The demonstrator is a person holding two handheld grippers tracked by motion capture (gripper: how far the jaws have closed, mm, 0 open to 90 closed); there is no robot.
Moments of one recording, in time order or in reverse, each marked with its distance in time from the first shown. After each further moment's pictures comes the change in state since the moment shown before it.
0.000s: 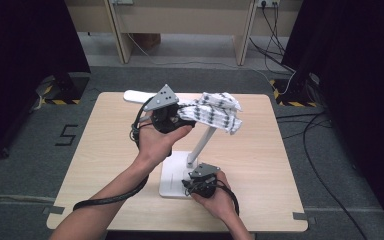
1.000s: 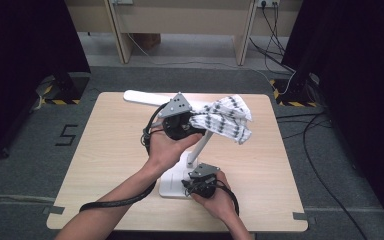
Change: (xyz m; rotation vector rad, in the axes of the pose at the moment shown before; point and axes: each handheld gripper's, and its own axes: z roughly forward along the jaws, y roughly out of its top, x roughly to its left) left arm -0.015 -0.013 0.016 0.040 -0.040 0.009; right arm 0.000 0.000 0.000 -0.002 0.000 -0.005
